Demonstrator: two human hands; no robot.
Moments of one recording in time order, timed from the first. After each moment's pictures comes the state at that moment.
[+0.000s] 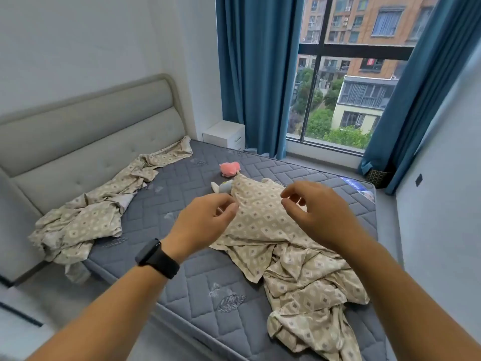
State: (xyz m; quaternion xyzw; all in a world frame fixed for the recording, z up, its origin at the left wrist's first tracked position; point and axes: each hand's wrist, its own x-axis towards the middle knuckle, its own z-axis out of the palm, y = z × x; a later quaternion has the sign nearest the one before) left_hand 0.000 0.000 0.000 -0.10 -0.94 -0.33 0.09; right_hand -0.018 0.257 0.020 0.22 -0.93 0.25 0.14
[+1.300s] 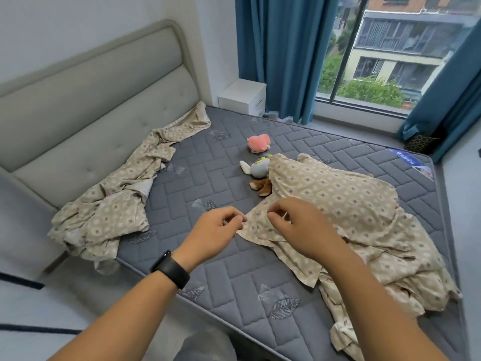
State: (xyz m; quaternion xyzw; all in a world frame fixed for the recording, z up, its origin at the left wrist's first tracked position) left_hand -0.172 -0.221 -0.088 -0.01 -0.89 -0.46 -0.08; right_hand -0.197 0.000 -0.082 0.16 -0.93 0.33 -0.04
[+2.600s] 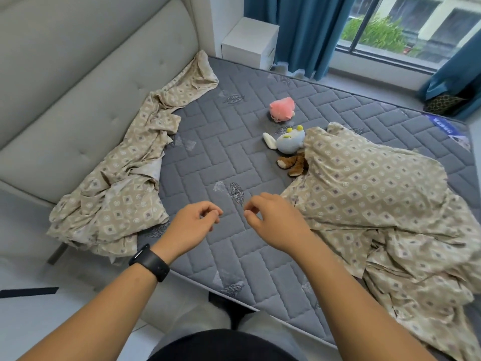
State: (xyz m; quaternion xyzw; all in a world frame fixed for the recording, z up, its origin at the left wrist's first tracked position) left_hand -0.315 -0.493 -0.178 0.08 -0.86 -0.47 -0.17; right_hand -0.331 -0.273 -0.162 0.16 -0.95 0.24 -0.12
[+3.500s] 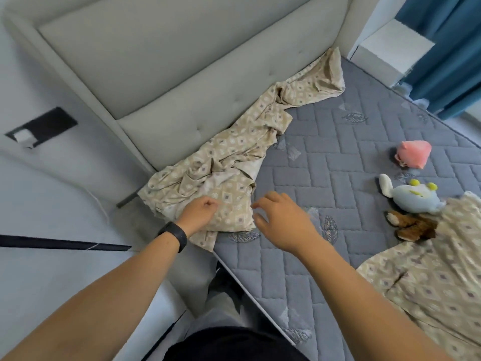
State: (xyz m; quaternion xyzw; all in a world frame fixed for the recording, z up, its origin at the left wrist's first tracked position) left_hand -0.381 -0.887 -0.316 0.32 -0.79 -0.49 -0.18; right_hand -0.450 -0.660 -0.221 0.33 -0.91 0.15 -0.21
